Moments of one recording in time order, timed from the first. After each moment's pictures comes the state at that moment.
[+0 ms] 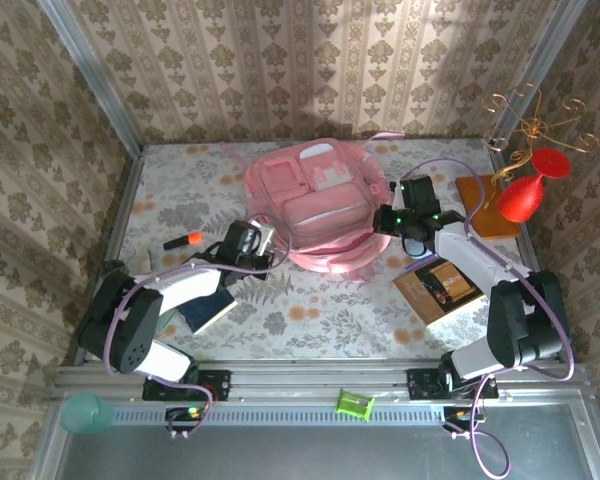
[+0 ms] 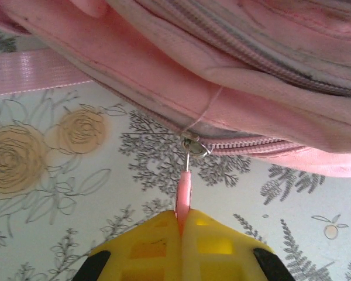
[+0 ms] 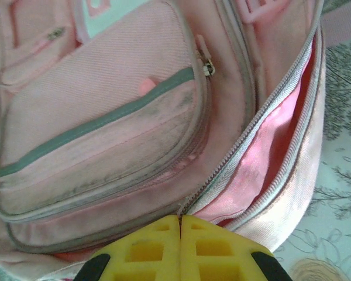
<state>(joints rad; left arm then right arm) -0.55 1.46 0.65 -0.05 0.06 -0.11 0.23 1.46 0.99 -0.33 -0.21 0.44</state>
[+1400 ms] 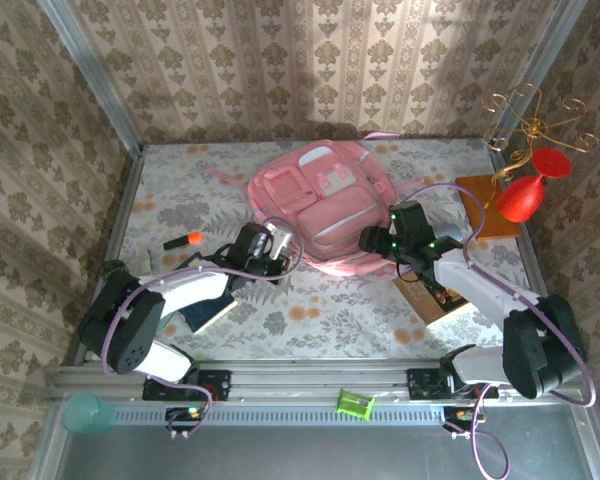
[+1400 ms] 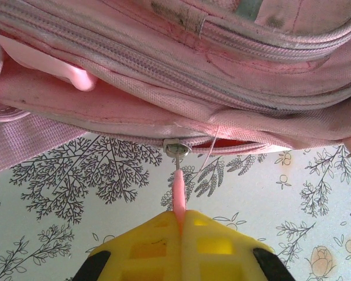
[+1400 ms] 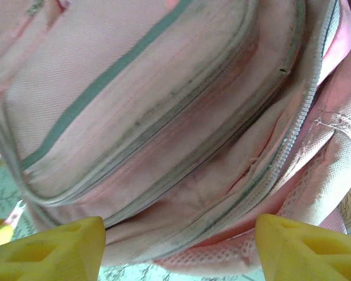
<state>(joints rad) -0.66 1.47 0.67 -0.02 0.16 -0.14 0.37 1.34 0.79 -0.31 -0.05 0.64</state>
